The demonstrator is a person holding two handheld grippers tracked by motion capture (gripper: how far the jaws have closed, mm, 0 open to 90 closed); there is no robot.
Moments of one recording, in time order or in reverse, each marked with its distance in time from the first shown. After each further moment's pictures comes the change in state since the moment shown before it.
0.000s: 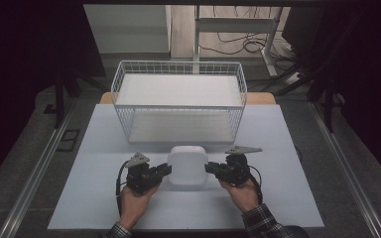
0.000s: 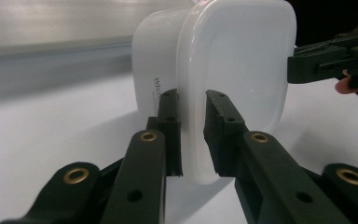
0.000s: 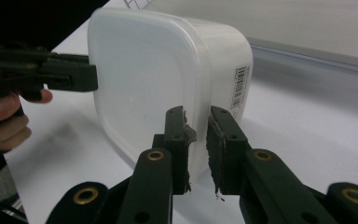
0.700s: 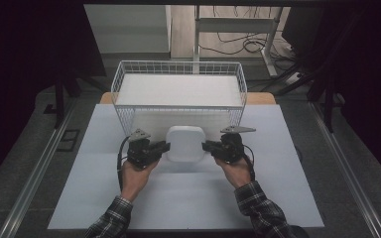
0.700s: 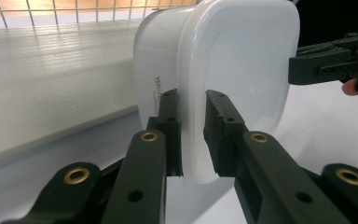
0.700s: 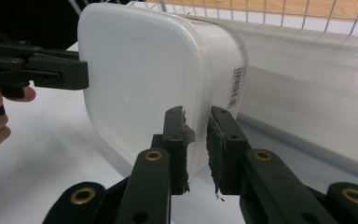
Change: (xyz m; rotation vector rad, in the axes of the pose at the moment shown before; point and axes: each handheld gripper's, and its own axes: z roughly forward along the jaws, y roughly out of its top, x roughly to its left) left arm 0.031 0.056 0.022 -0.015 0.045 0.038; right arm -0.021 0.050 0.025 -0.071 -0.057 -0.052
